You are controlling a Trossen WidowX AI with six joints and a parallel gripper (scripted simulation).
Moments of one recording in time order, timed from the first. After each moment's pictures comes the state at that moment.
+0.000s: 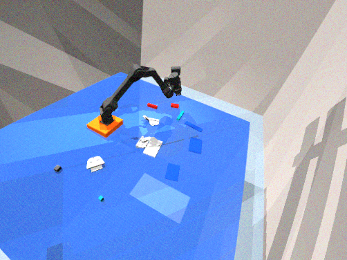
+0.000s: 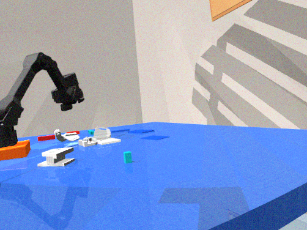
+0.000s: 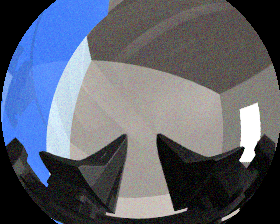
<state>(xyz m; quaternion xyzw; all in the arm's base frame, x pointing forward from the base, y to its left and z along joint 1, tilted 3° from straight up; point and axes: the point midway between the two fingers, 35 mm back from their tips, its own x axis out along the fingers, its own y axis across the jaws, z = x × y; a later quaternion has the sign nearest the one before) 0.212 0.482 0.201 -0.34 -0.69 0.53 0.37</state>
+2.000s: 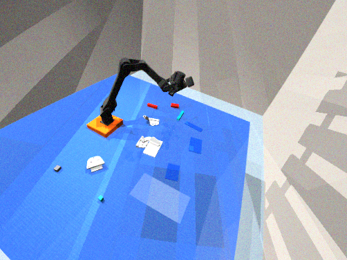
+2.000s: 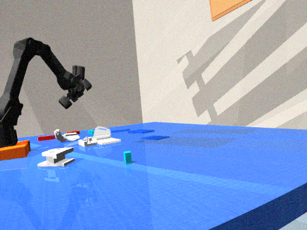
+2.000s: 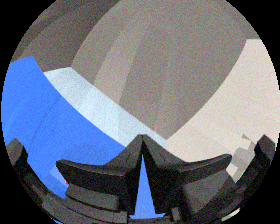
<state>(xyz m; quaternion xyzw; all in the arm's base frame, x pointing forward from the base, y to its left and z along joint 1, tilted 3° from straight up) 0.290 0.445 0.173 -0.28 -0.16 0.70 0.64</state>
